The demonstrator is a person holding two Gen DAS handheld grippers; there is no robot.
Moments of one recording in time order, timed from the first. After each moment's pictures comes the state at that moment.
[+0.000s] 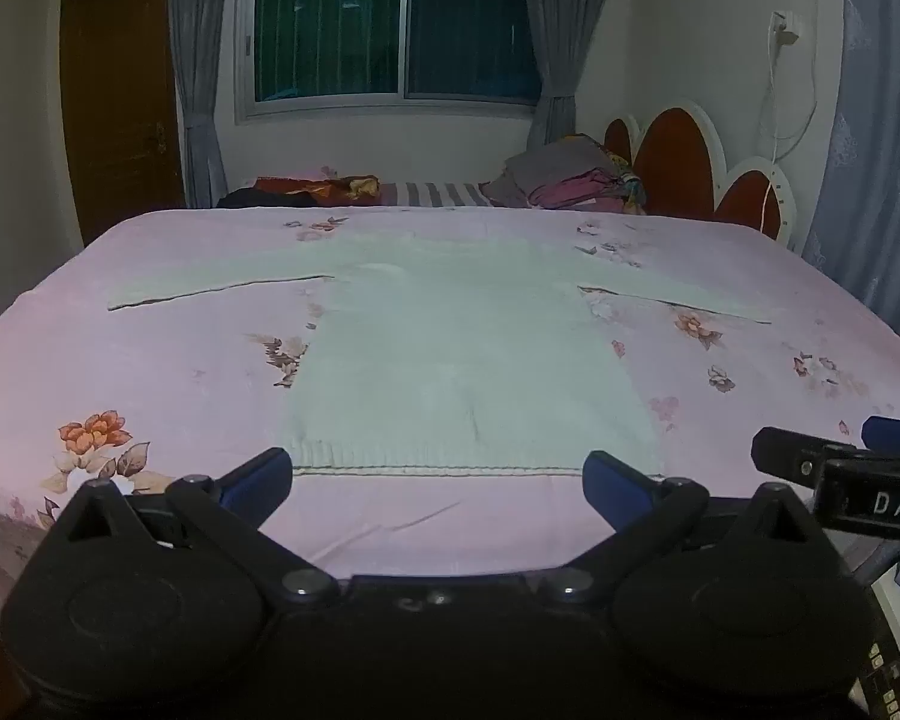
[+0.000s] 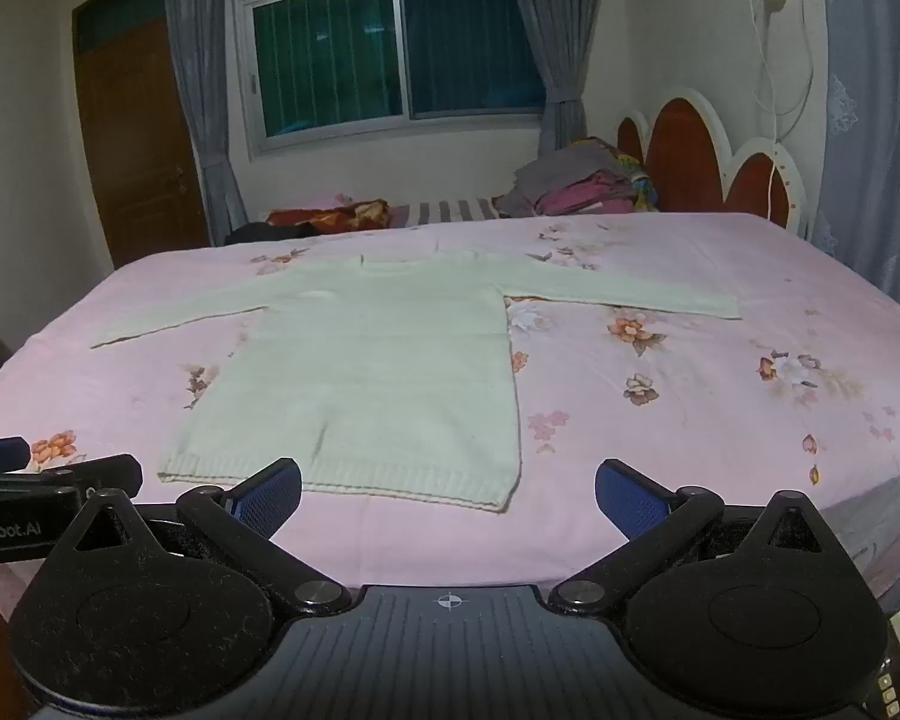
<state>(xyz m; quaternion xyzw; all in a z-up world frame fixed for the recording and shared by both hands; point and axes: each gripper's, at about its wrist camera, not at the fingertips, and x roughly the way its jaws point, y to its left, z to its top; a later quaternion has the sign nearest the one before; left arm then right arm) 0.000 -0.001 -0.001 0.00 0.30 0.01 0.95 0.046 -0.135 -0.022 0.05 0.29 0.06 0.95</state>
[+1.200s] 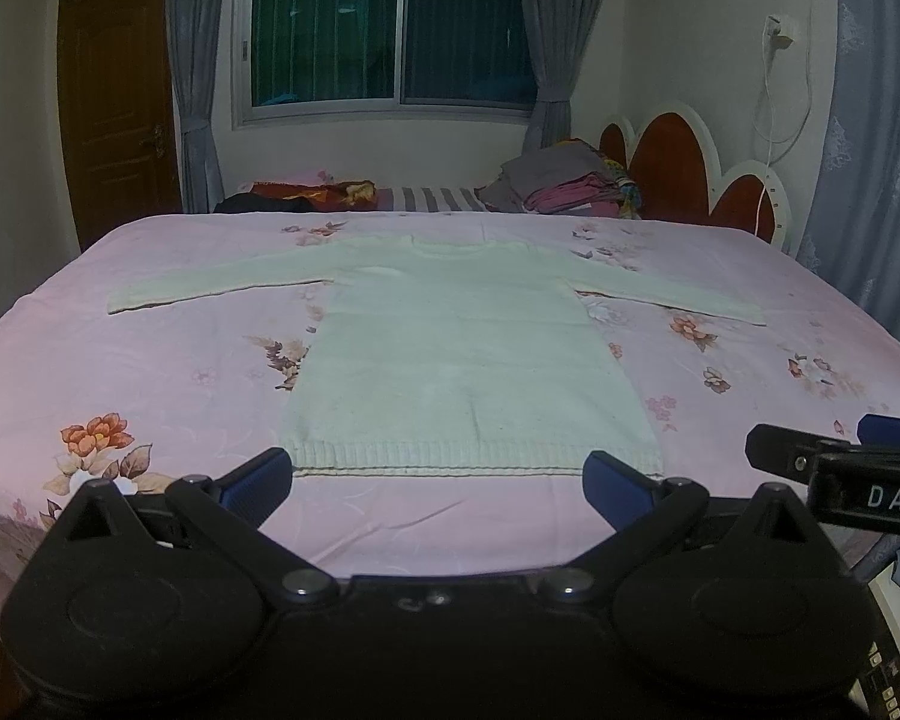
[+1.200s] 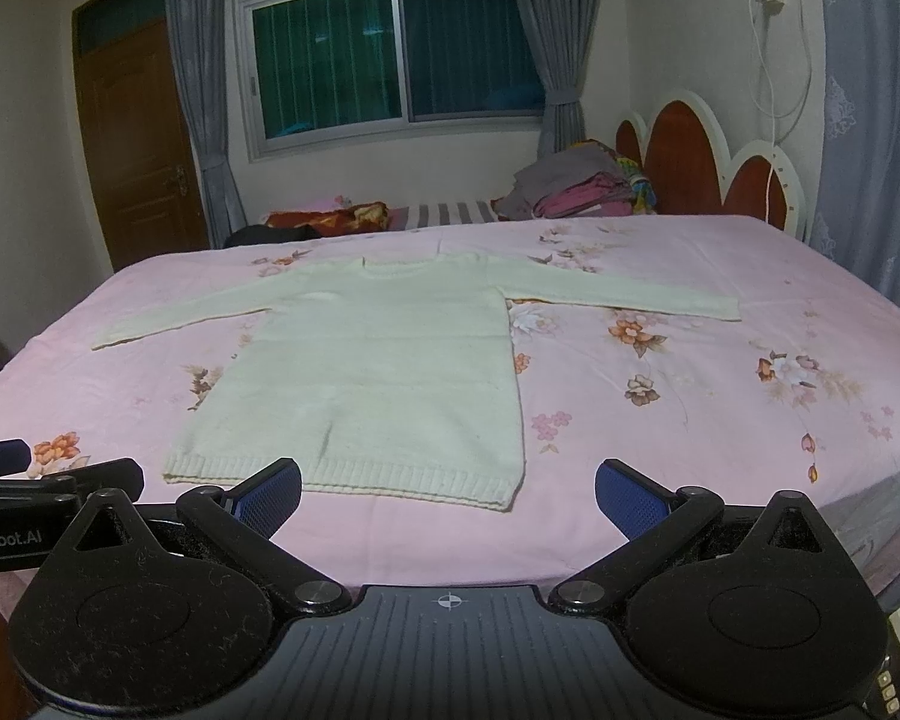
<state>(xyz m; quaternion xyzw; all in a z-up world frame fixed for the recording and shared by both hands) -0.004 0.002 0.003 -0.01 0.30 0.01 0.95 0.040 -0.129 -0.018 0.05 0.29 0.06 0.95</state>
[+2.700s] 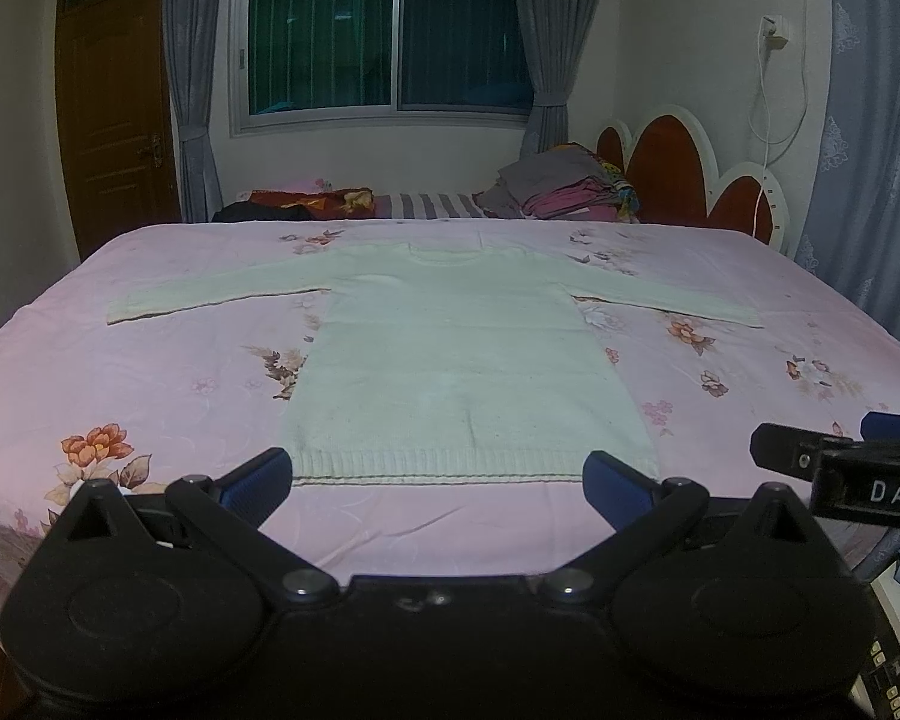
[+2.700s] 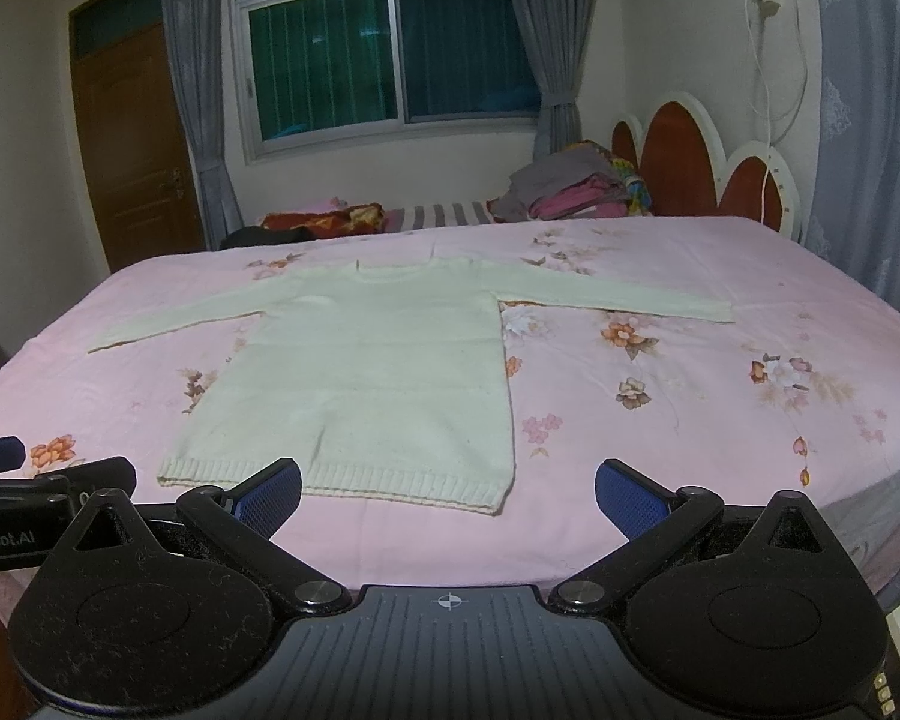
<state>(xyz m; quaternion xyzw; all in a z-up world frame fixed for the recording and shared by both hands) -0.002 -0.001 0.005 -0.01 0.29 0.01 0.96 0.041 -0.134 -0.010 0.05 0.29 0.06 0.95</state>
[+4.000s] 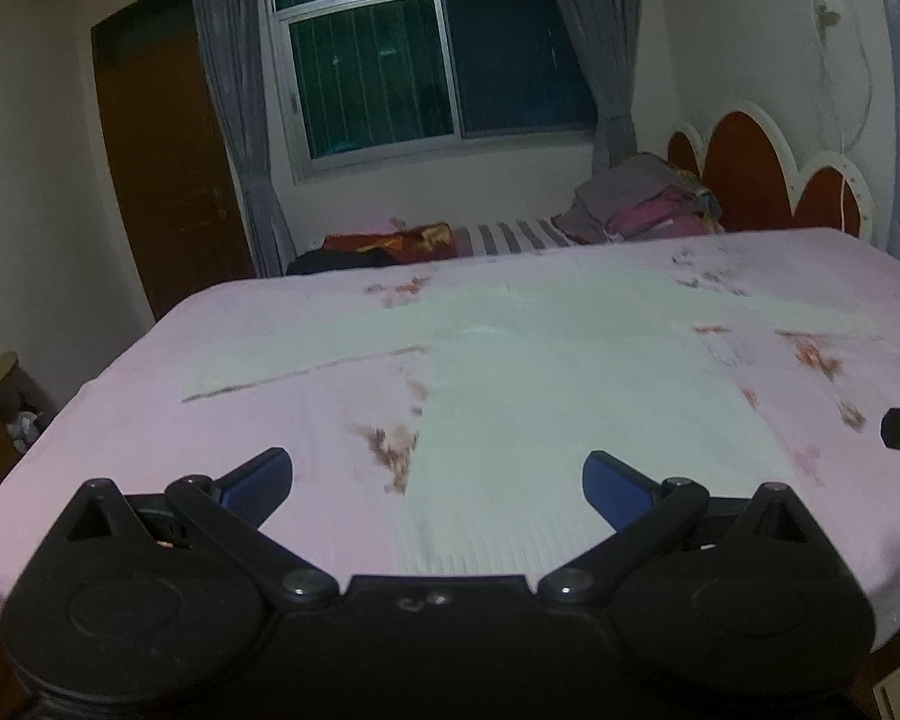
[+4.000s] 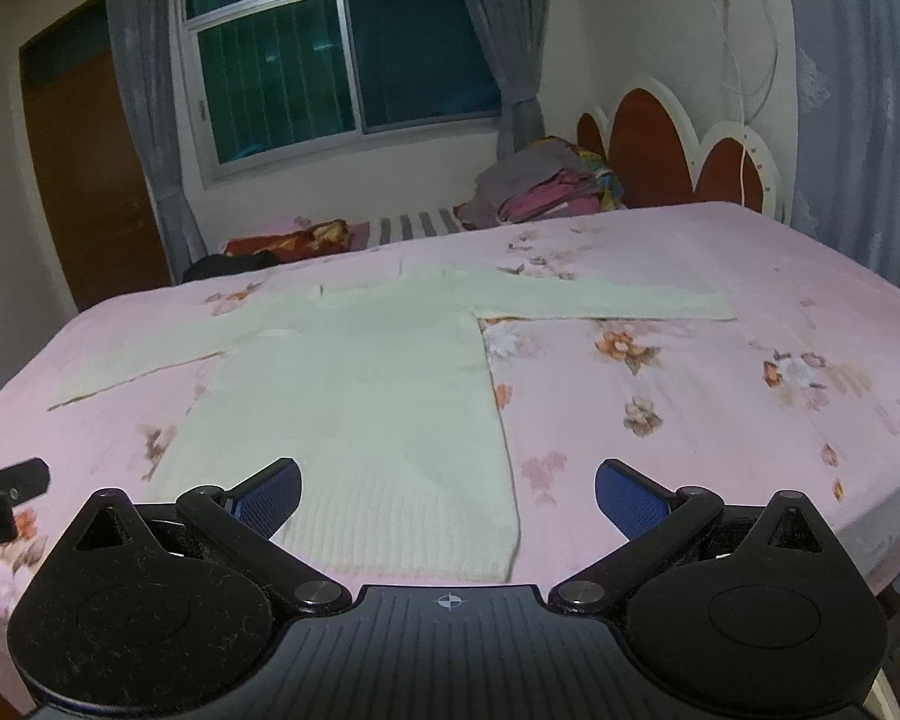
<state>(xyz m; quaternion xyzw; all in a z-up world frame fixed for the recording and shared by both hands) 0.082 0.040 0.005 0.06 0.26 0.08 0.96 0.121 -0.131 -0.025 0.09 0.28 0.02 0.95</state>
